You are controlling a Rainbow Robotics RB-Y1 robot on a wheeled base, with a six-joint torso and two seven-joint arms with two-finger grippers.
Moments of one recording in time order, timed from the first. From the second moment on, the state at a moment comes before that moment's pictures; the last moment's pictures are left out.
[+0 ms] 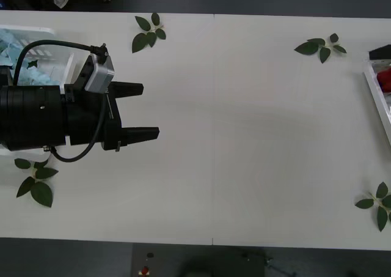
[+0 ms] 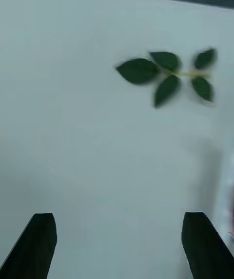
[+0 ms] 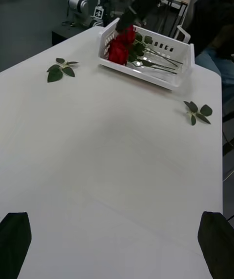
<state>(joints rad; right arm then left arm) -0.73 -1.08 0.18 -1.04 -1.52 1.13 2.11 -0.25 1.09 -0.33 -2.10 1.89 0.64 -2.48</state>
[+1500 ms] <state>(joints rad) -0.43 -0.73 0.31 -1.89 -1.44 1.12 2.33 -0.25 1.09 -0.33 -2.10 1.89 0.64 -2.48</state>
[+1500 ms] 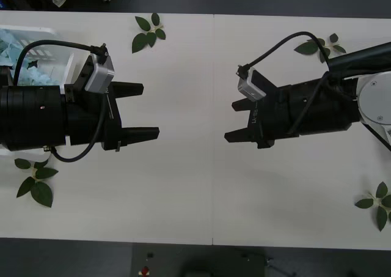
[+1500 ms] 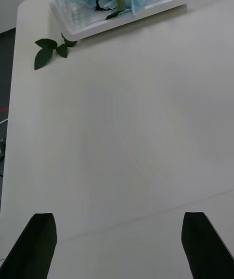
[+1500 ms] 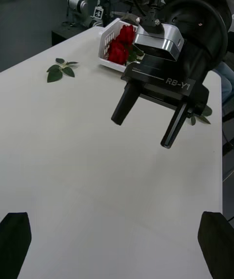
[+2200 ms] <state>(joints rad) -0.43 -0.71 0.31 -1.89 -1.40 1.15 2.33 -0.25 1.09 -0.33 -2.10 1.89 0.64 -2.48</state>
